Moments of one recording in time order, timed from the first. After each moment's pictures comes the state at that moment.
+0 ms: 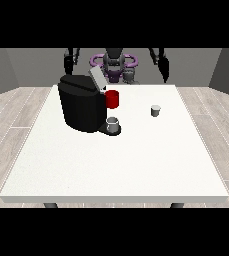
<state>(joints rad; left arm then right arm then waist) 0.04 0.10 0.04 -1.57 0.01 0.01 -0.02 0.00 -0.10 -0.01 -1.60 -0.03 0.04 -0.02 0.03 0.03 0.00</state>
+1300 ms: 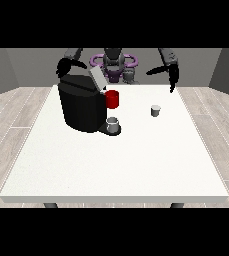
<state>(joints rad) -0.27 0.35 0.19 -1.26 -0.01 -0.19 -0.11 -0.05 -0.02 -0.03 -1.57 -0.02 -0.09 -0.11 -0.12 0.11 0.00</state>
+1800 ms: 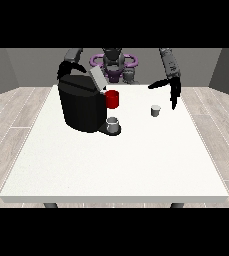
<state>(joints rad) -0.43 0.42 0.22 -0.98 -0.08 -0.18 -0.14 -0.13 -0.01 0.01 -1.58 0.00 -0.11 -0.07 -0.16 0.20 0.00</state>
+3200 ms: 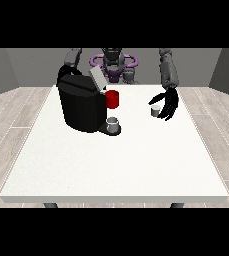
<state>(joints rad) -0.59 0.46 0.09 -0.61 -0.43 0.00 -0.24 -0.22 -0.02 0.01 -1.50 0.04 -0.16 0.01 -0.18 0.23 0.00</state>
